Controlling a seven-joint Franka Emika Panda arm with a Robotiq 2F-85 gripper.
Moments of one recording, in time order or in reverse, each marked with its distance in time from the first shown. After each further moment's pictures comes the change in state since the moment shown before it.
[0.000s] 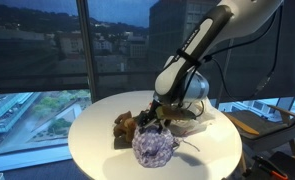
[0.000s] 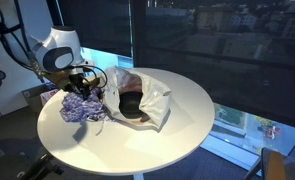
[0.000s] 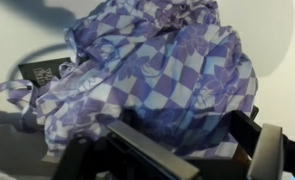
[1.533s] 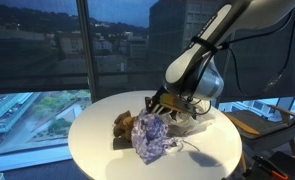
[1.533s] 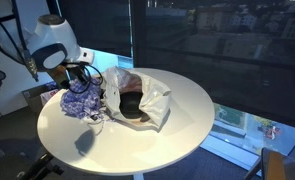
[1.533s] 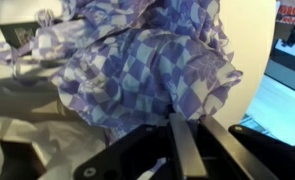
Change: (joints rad) arm -0.530 -0.072 0.537 -0.129 0.103 0.331 0.009
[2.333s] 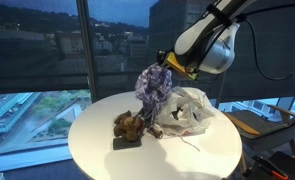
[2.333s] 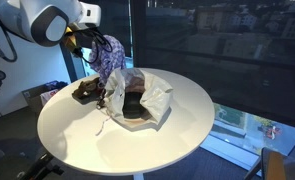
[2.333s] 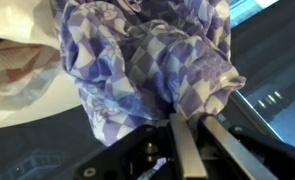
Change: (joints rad) arm -0.362 -0.300 0.243 -0.005 0.012 0.245 0.168
